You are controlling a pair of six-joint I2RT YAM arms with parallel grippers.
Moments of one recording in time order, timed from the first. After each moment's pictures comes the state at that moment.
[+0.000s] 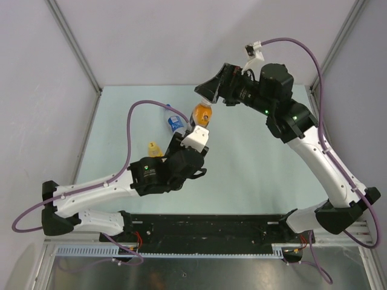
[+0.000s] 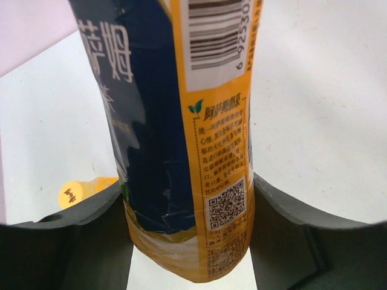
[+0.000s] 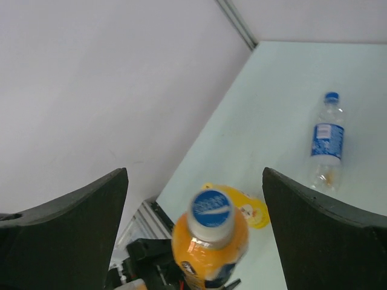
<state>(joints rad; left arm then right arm) -1.26 1.21 1.23 -0.66 -0.86 -0.24 0.63 1.38 1.74 -0.38 -0.24 0.66</state>
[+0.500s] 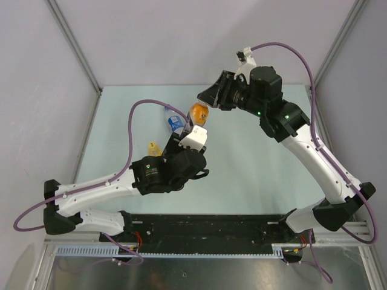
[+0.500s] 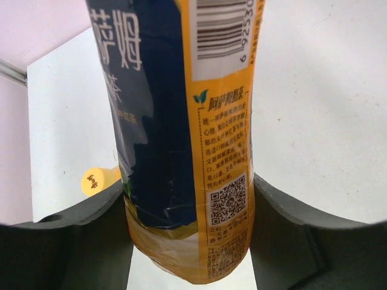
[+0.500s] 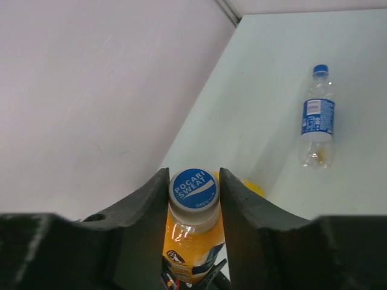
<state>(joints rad) -1.26 1.24 1.27 -0.76 -0.96 -0.30 0.66 1.43 1.75 -0.49 -0.16 0.65</state>
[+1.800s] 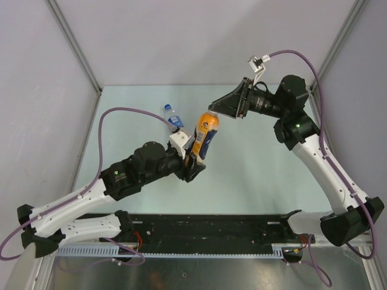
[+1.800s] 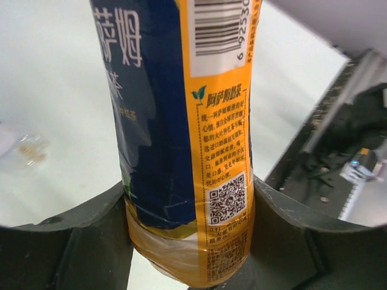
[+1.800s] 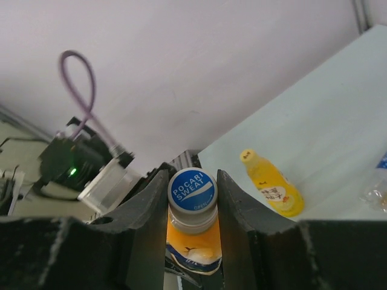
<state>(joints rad) -1.07 0.96 1.02 -0.42 -0.17 -0.20 0.45 1.29 1.42 -0.02 -0.80 0.70</state>
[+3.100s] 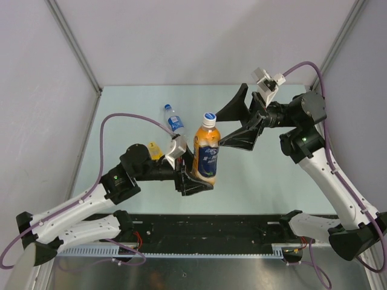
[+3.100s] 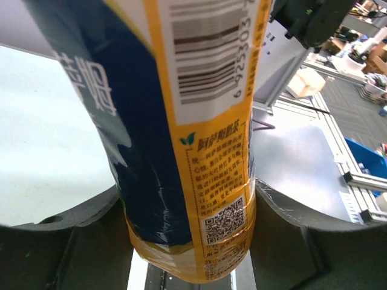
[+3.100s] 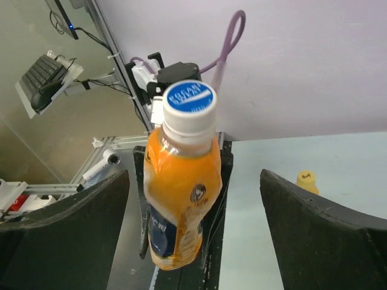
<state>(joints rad) -0.97 0.86 0.84 0.04 0.59 -0.31 0.50 1.15 1.33 0.33 -1.17 0.65</state>
